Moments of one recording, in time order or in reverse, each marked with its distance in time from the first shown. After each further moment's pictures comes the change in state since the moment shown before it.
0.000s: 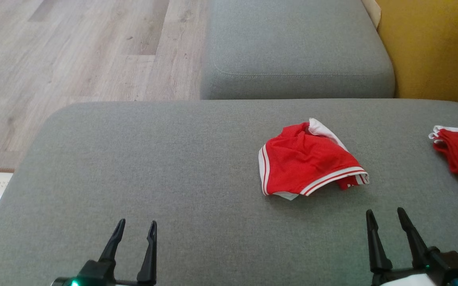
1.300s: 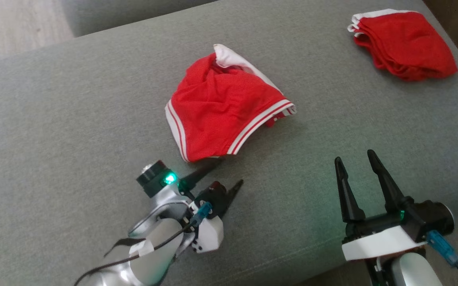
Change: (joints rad) left arm -0.720 0.019 -0.571 0.625 0.215 -0.077 -0.002; right arm -0.210 -0.006 0.118 -0.025 -0.037 0.000 0.000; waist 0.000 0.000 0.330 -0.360
